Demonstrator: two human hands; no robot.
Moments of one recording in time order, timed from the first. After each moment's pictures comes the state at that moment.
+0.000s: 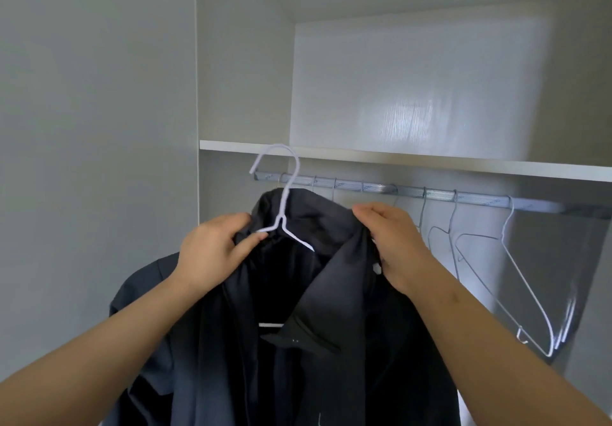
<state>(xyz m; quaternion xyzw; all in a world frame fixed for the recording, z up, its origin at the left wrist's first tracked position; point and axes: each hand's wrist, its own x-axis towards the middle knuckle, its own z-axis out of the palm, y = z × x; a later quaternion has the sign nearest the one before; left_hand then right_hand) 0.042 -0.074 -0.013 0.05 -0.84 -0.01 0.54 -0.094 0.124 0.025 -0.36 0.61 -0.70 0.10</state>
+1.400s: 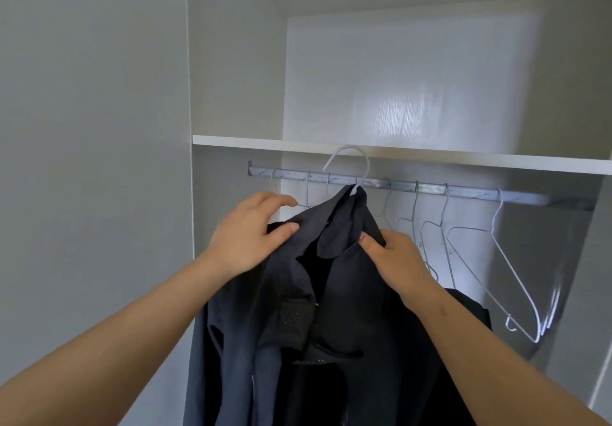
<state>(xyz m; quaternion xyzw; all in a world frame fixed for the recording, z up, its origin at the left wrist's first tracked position) 0.017 -0.048 0.007 0.08 -0.92 -0.13 0.37 -0.113 0.140 -0.013 -0.33 0.76 -0.56 -0.01</state>
